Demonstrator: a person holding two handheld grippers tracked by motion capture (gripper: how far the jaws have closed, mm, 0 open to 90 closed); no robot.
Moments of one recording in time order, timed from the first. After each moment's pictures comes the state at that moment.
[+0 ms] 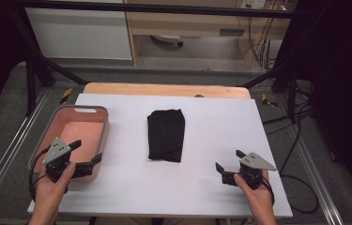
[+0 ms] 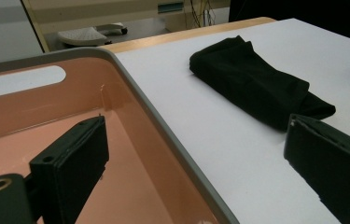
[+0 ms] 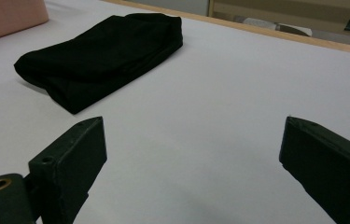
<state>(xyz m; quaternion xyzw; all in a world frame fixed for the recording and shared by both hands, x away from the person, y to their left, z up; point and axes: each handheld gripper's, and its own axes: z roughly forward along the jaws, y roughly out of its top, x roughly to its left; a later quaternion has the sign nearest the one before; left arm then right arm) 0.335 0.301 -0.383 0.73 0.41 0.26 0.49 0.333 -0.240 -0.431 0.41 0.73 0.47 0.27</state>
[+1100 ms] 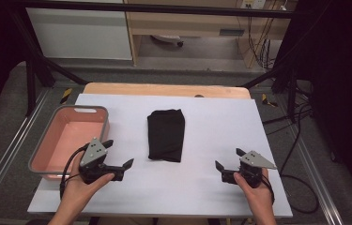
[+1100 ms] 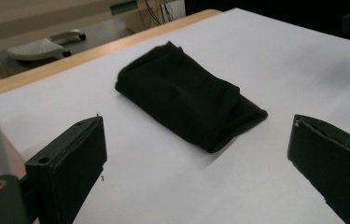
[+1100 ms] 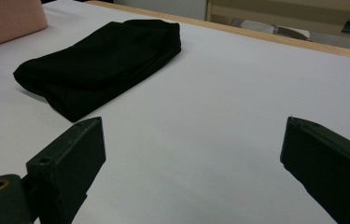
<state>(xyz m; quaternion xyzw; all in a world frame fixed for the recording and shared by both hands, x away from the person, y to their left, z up) 0.334 0.212 -0.370 0.78 0.33 0.23 0.48 0.336 -0.239 -0.427 0.42 0.72 0.48 0.28</state>
